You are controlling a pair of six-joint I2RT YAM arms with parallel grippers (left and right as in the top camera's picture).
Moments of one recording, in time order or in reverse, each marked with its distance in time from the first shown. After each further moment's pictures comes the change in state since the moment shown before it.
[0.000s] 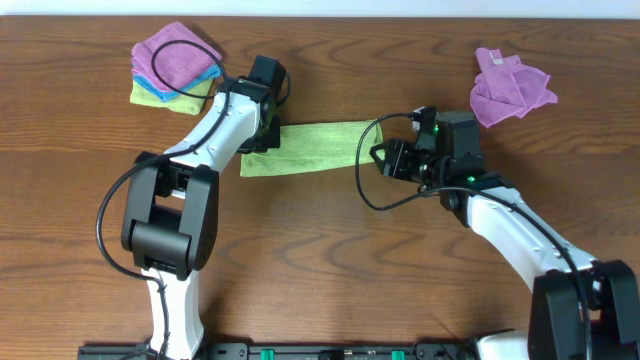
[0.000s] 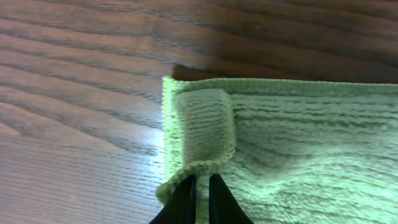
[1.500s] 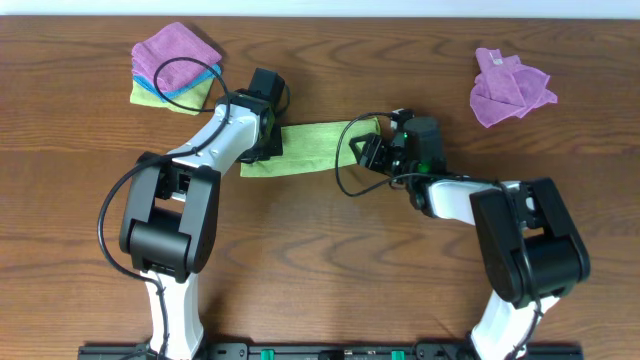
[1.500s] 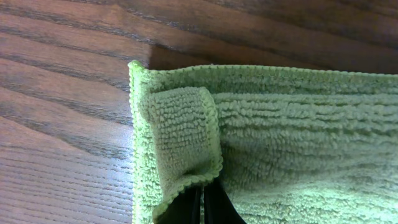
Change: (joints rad) left arm -0.001 -0.013 -0.118 0.127 0.049 -0.056; right arm 0.063 0.391 -0.003 0.534 0.056 0.174
